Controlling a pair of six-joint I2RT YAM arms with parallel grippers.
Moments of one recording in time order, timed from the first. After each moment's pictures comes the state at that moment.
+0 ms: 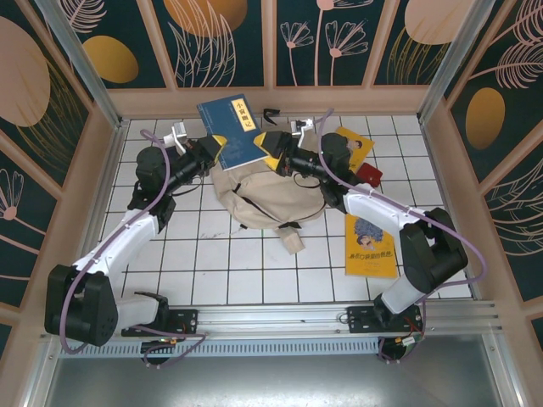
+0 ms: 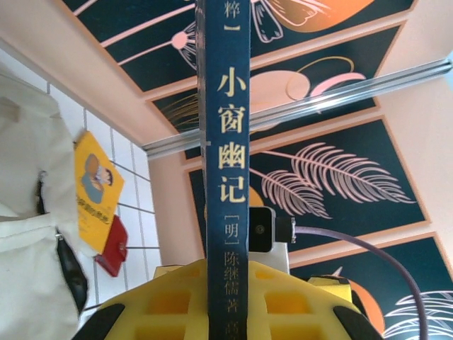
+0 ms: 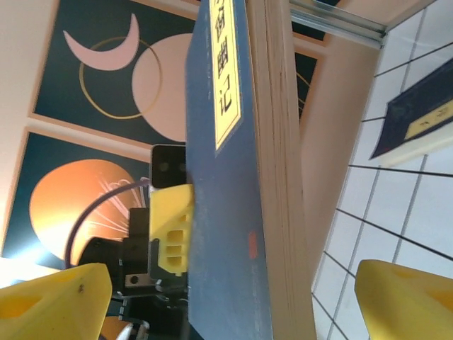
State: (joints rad) left arm -0.25 1.26 0.81 0.52 0.59 -1.34; right arm 0.57 1.58 1.03 0.63 -0.66 1.31
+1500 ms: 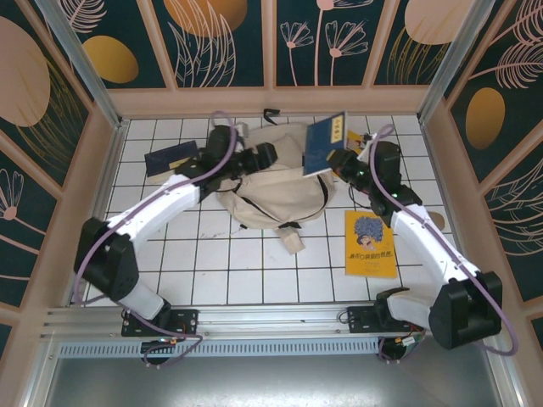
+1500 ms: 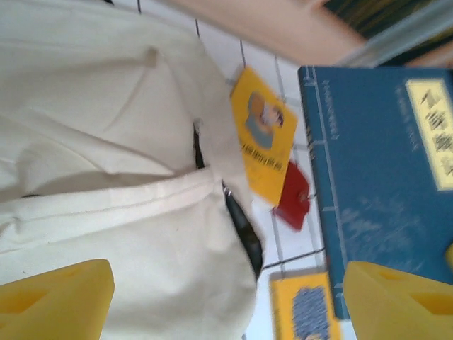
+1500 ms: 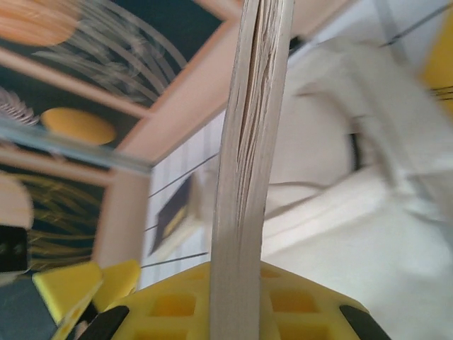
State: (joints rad) left arm -0.60 1.61 1.29 -0.26 0.15 -0.75; right arm 0.26 1.17 0.88 -0.11 -0.29 0.86
